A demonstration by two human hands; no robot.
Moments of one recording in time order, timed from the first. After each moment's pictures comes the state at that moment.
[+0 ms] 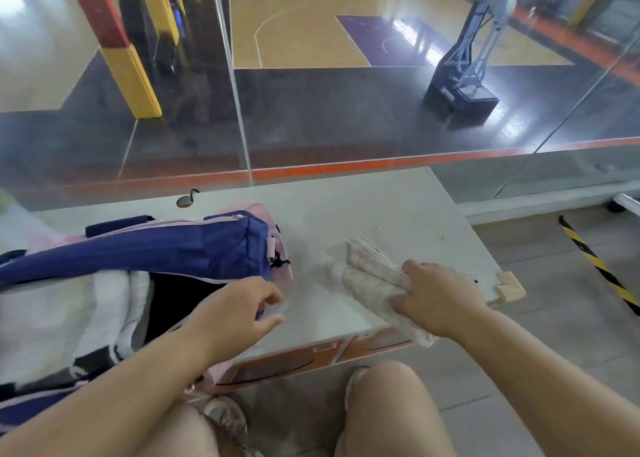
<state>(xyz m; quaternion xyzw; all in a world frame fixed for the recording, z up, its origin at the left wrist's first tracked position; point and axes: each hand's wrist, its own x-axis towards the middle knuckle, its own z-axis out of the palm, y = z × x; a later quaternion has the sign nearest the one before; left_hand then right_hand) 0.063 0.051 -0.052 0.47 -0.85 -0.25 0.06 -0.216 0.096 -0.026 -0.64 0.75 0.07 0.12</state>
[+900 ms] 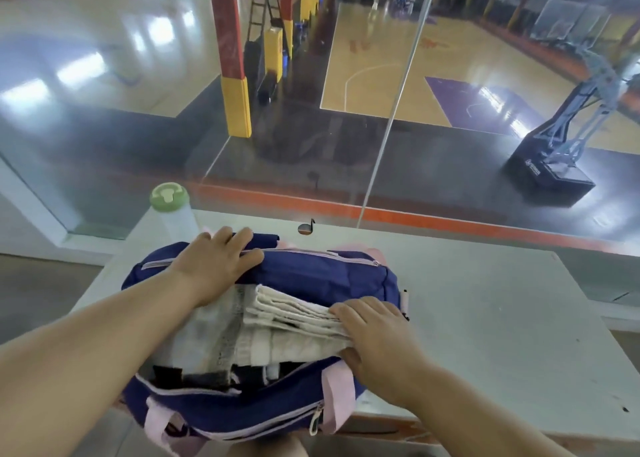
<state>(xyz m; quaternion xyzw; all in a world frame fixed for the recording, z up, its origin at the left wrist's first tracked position) 0.289 -0.041 -0.032 0.51 -0.83 0.14 -0.21 0.024 0.033 -0.049 -0.88 0.46 -0.08 0.03</state>
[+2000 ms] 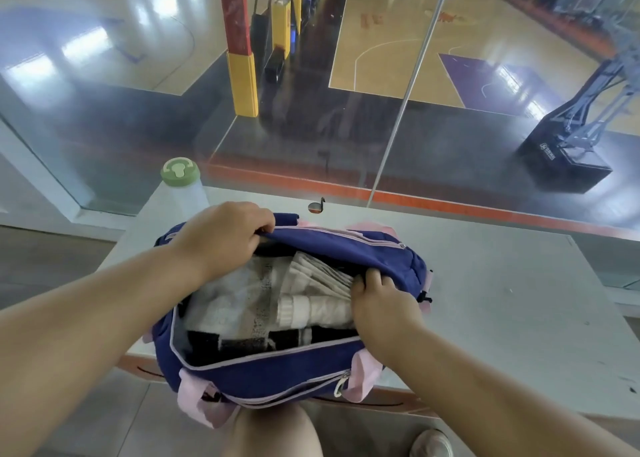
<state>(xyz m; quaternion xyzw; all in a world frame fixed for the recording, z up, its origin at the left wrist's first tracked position) 0.290 -0.020 -0.001 0.55 -0.81 -0.08 0.17 0.058 0.027 -0.035 -0.79 0.58 0.19 0.02</state>
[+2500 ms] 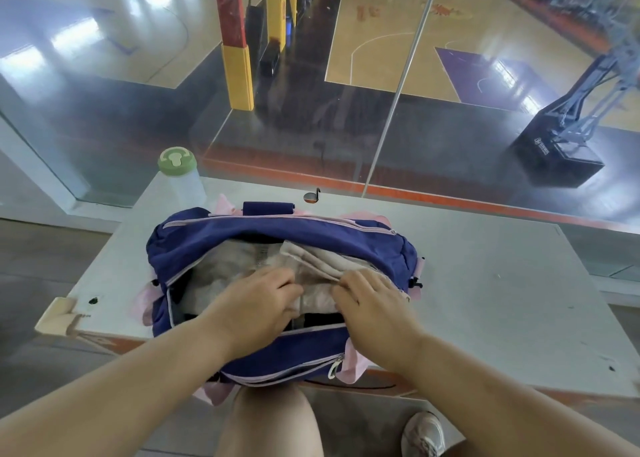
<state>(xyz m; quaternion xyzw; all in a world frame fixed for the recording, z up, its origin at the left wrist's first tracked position) 0.247 0.058 -0.049 0.48 -0.87 -0.10 0.09 0.037 0.053 -0.056 -0.90 0.42 -0.06 -0.01</state>
